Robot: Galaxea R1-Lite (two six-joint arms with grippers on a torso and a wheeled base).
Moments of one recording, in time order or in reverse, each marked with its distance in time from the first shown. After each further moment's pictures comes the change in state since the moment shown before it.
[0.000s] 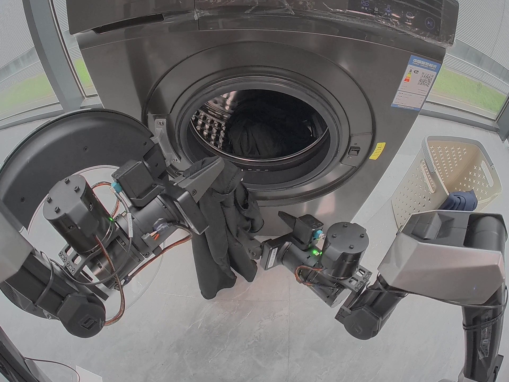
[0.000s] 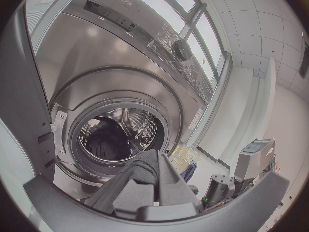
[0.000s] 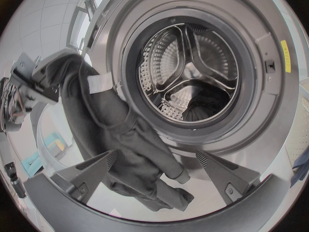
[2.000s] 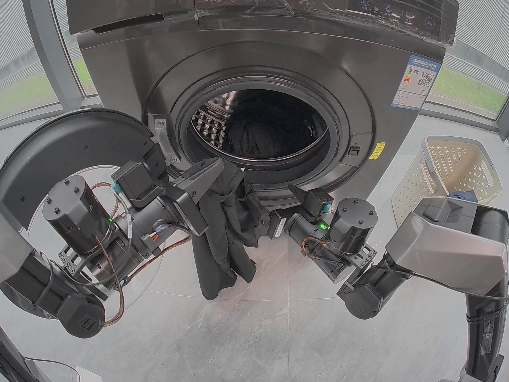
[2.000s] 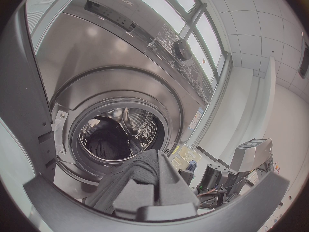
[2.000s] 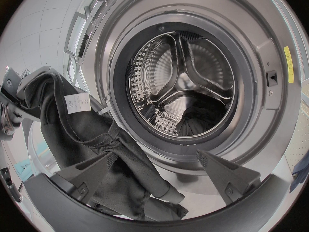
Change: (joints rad) left arm 0.002 -0.001 0.005 0.000 -0.004 0.000; right arm -0.062 -0.009 -0.112 0.012 -0.003 -0.002
